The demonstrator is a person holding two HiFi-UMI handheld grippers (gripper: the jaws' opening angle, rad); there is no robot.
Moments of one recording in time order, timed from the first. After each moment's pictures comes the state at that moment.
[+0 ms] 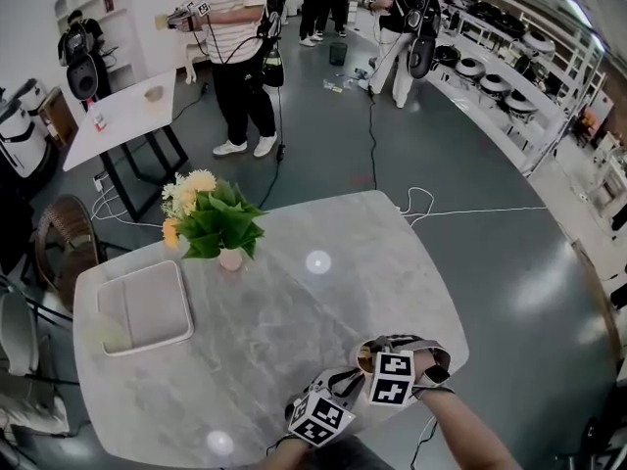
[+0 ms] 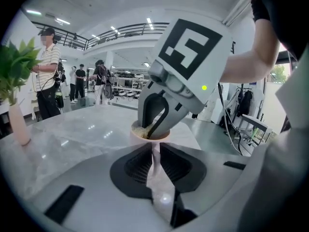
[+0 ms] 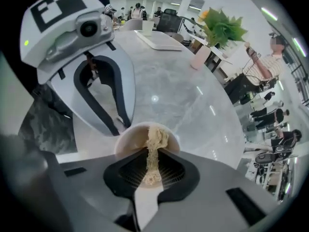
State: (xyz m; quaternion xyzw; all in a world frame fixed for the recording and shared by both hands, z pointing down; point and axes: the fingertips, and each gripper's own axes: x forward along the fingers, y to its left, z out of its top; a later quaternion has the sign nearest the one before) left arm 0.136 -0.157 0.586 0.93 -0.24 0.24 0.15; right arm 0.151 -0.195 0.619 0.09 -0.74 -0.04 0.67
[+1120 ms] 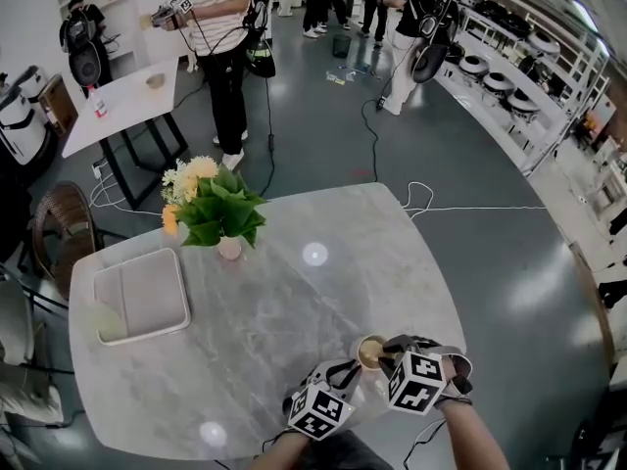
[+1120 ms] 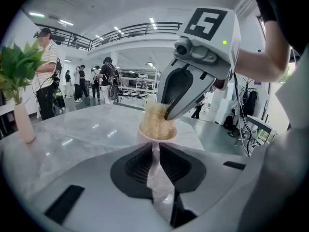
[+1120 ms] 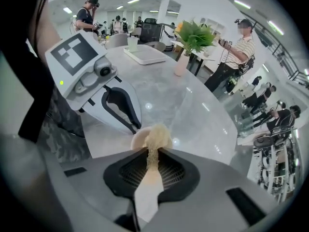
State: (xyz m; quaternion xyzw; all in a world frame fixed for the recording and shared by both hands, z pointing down) left arm 0.133 -0.161 0.585 0.92 -0.26 0.24 0.15; right arm 0.160 -0.177 0.564 0.16 -0.77 0.03 0.62
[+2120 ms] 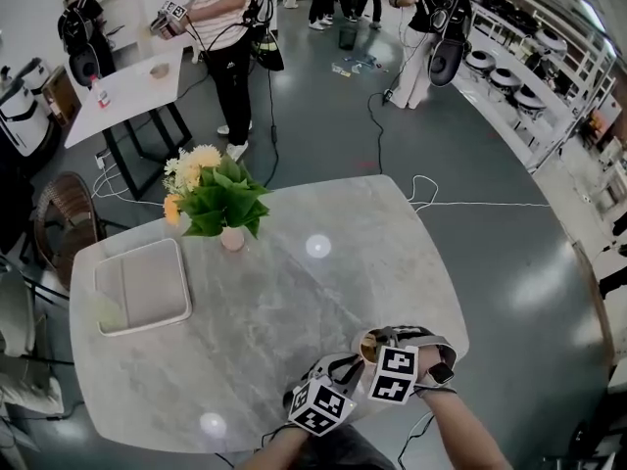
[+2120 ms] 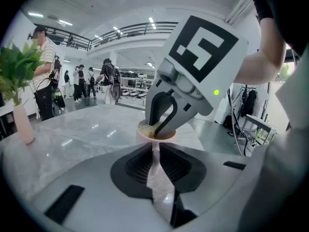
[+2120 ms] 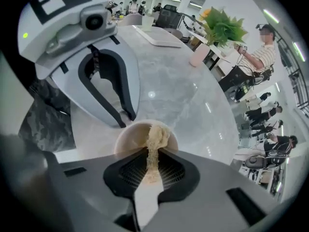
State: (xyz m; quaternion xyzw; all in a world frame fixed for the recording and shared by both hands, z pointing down) left arm 0.134 -0.160 0.585 0.92 -0.26 0.25 0.15; right arm 0.160 -0.191 0.614 0.11 -0.71 -0.05 0.69
